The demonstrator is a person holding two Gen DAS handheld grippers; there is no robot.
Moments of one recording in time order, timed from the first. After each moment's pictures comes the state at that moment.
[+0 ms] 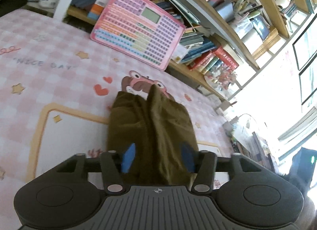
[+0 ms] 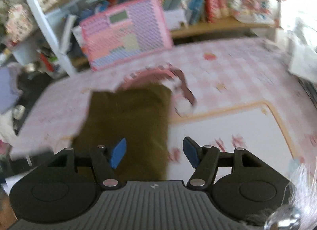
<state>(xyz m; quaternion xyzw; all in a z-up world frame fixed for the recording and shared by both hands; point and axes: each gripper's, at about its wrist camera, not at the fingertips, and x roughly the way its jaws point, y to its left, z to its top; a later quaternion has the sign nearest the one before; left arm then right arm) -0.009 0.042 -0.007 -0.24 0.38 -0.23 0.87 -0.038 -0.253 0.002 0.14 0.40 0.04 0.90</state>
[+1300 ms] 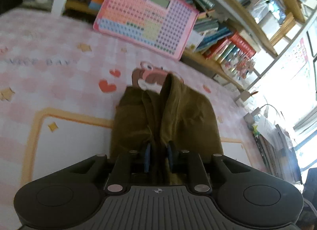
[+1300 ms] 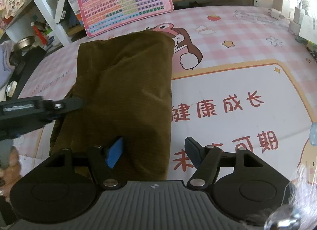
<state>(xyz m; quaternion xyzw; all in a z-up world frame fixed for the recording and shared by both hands) 0.020 0.028 -0.036 -0.20 0.40 -0.19 0.88 -0.039 -0.227 -0.039 0.13 0.45 0.05 0.88</state>
